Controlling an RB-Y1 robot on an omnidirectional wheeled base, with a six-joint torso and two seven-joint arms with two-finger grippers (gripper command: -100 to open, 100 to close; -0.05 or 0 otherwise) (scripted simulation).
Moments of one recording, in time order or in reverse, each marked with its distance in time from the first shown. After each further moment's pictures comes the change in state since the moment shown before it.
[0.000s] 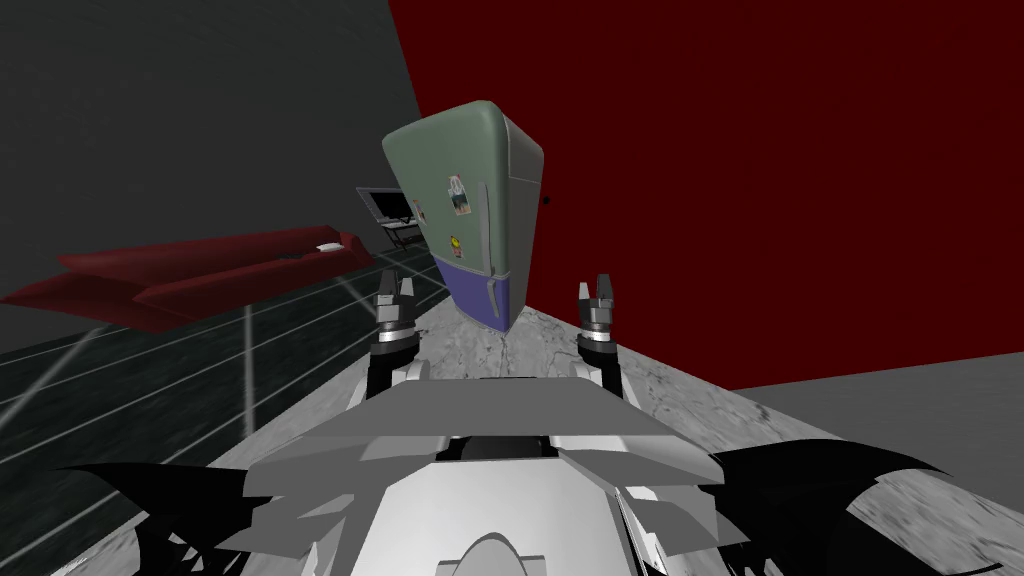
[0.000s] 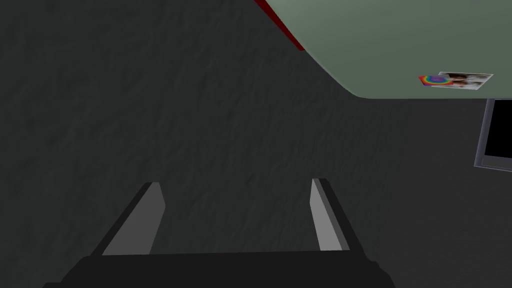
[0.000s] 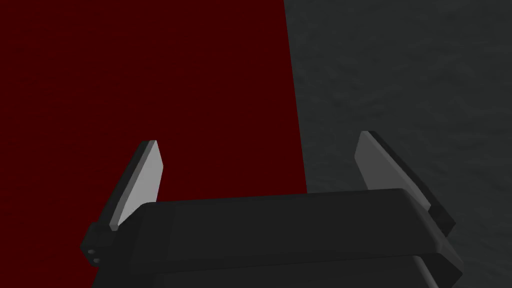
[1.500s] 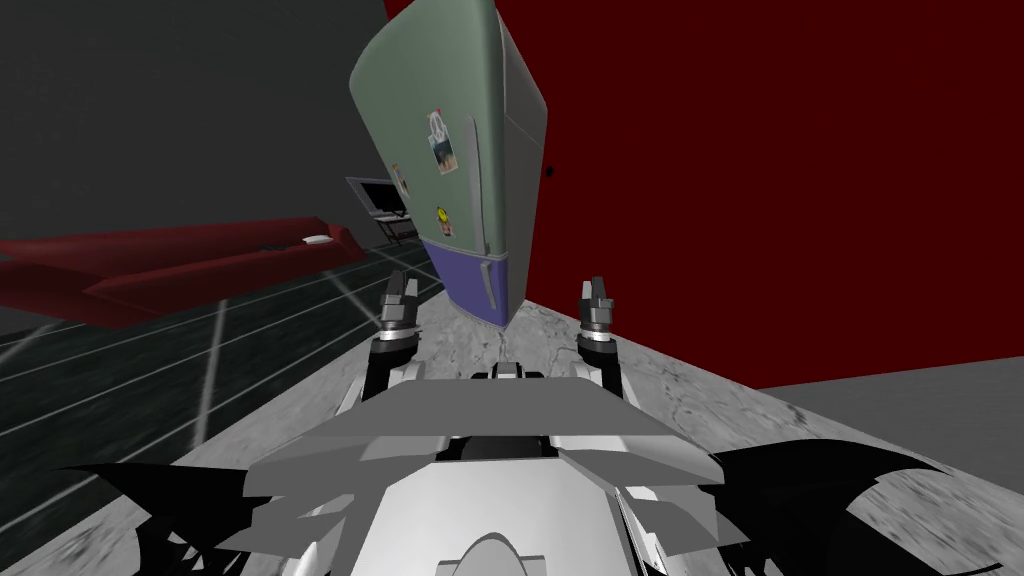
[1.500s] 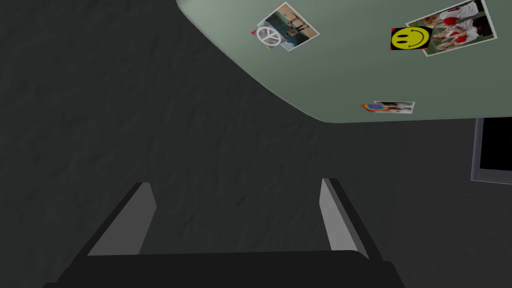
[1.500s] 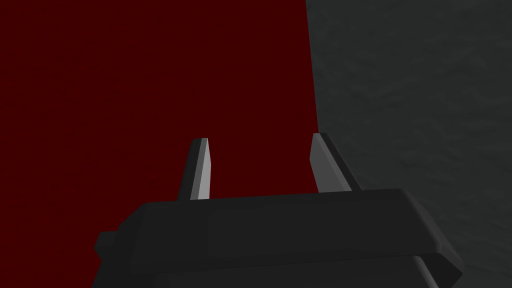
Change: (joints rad) left arm -0.009 0.091 0.003 0.019 -0.012 0.018 -0.011; right arm 0.000 0.000 0.000 0.000 0.000 0.000 0.000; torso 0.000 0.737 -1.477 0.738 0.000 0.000
